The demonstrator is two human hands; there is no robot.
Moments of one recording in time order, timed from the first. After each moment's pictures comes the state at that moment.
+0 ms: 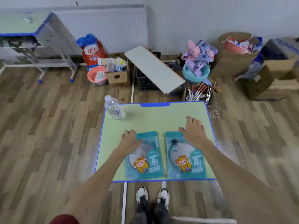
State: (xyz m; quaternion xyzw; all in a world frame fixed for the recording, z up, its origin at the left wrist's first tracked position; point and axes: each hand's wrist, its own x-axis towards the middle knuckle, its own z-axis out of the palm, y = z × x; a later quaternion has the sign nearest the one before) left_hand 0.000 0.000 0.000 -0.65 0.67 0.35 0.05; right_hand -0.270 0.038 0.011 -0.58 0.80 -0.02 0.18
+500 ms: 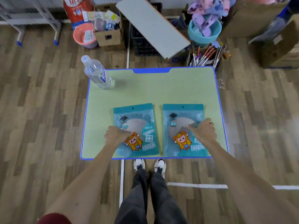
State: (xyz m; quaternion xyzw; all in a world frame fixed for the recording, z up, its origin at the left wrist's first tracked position) left_hand 0.017 0.030 -0.099 -0.83 0.40 0.38 0.11; right_hand -0.297 0.098 -0.096 -0.30 0.90 -0.01 0.31
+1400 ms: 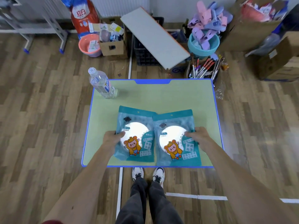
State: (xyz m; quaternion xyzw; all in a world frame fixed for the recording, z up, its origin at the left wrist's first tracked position) left_hand 0.026 0.020 -0.075 -0.79 0.28 0.51 -0.16; right_hand -0.303 0.074 -0.078 -0.17 0.82 -0.17 0.52
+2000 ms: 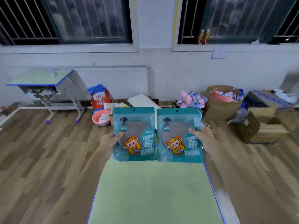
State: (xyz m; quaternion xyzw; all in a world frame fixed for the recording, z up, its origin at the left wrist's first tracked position) left_hand 0.022 -0.081 0.162 -0.66 0.37 0.53 -0.38; right_hand -0.326 -0.020 0.175 -0.29 0.75 -0.44 0.40
